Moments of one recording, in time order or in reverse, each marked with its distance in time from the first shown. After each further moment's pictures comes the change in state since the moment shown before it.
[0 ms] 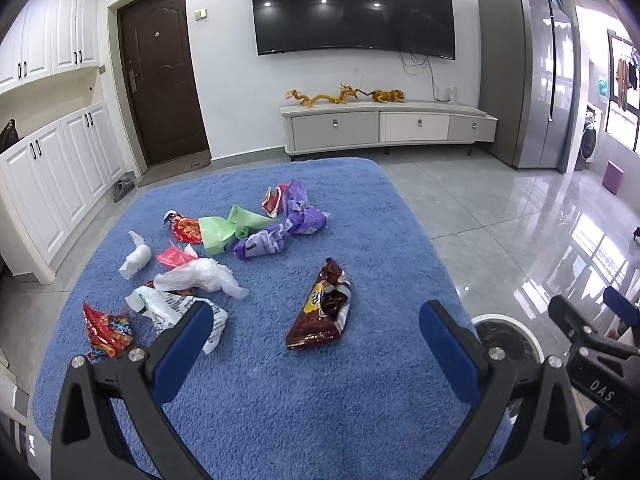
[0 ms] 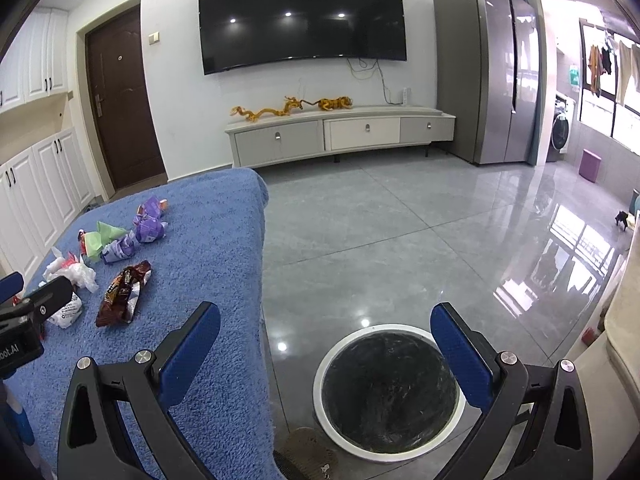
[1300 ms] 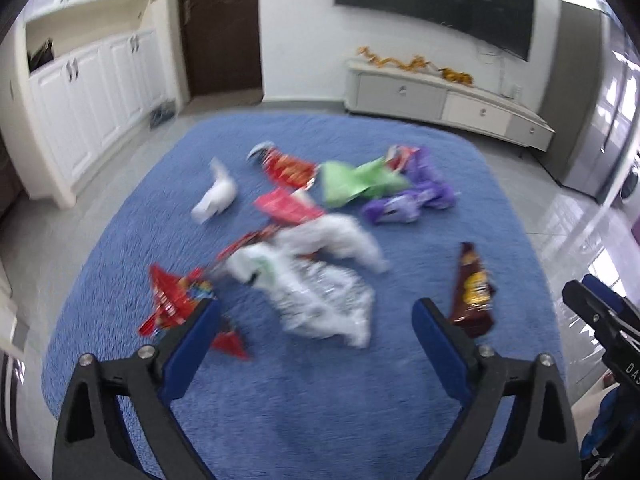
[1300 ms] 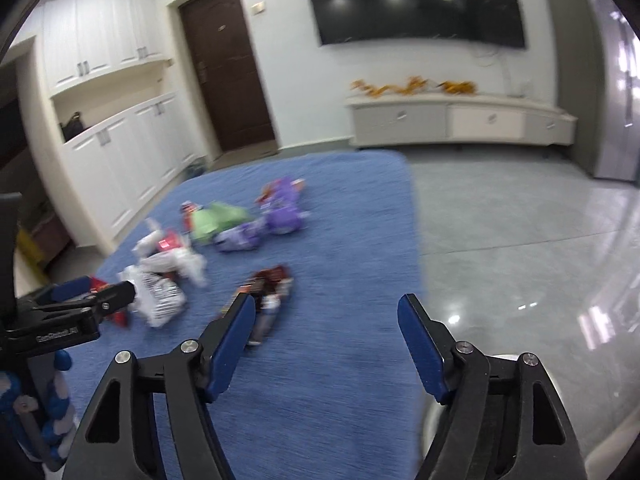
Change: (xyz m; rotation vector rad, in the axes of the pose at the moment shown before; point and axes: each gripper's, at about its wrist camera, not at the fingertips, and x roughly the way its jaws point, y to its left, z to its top) left arm 0.046 0.145 -0.013 -0.225 0.200 0.078; right arm 0.044 0.103 0.029 -0.151 0.119 0.430
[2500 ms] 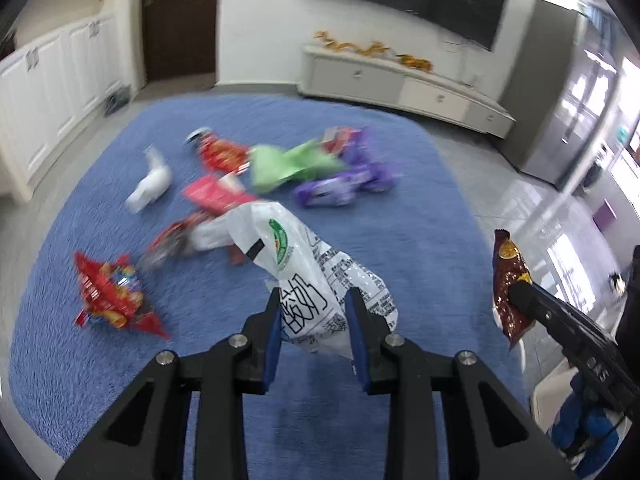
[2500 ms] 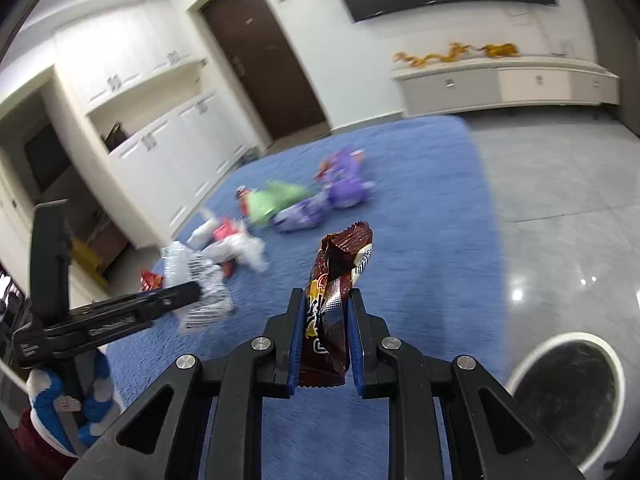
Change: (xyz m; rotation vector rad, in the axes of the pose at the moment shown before) left arm -0.015 -0.050 -0.001 0.070 0.042 -0.192; right arm 0.012 -0.003 -0.013 0.092 0.049 0.202
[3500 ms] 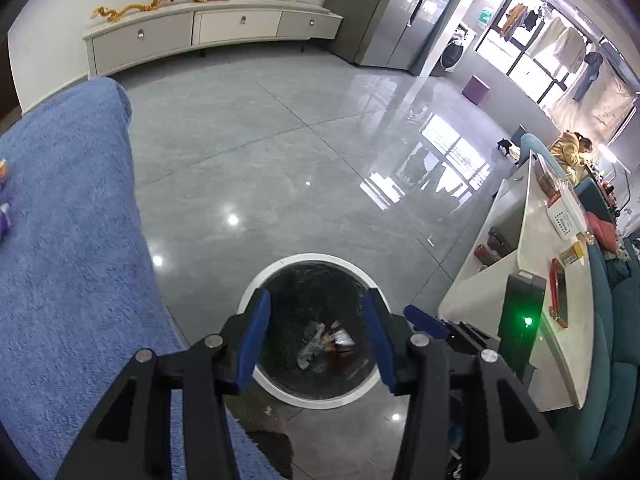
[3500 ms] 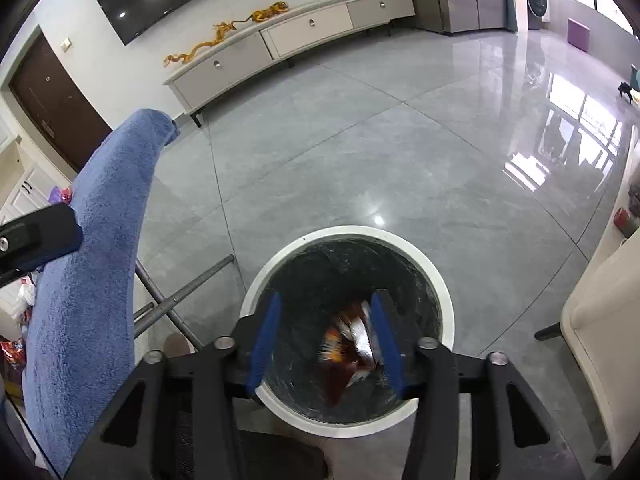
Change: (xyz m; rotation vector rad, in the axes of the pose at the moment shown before) left arm 0.092 -0.274 -0.003 0.385 0.251 -0.432; right arm -0.077 -0.227 -0.089 0.449 0.066 -0.526
